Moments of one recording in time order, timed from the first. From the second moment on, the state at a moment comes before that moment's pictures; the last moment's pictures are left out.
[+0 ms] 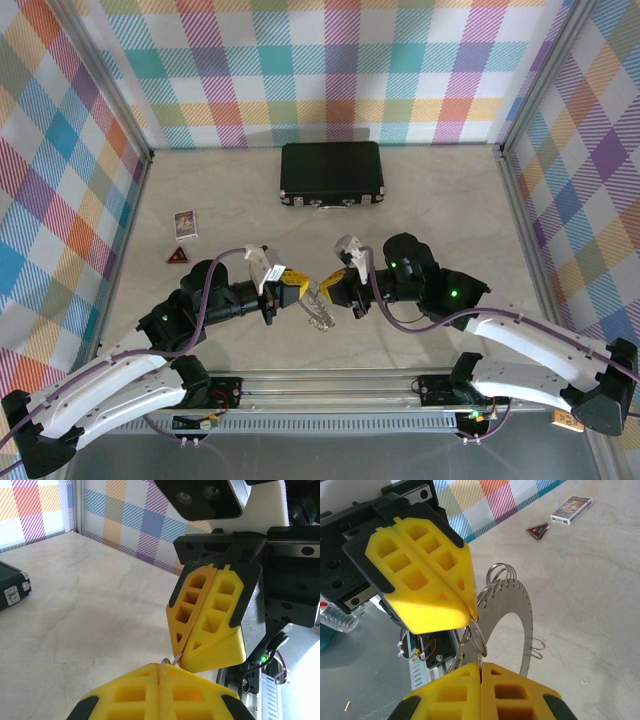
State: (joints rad) left arm -0.87 0.68 0.66 -0.16 0.30 -0.15; right arm 0.96 0.98 0.88 -0.31 -0.40 0.25
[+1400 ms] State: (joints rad) left arm -0.87 0.68 0.66 -0.16 0.30 -0.15; right arm 0.96 0.97 0.86 -0.26 -0.38 0.24
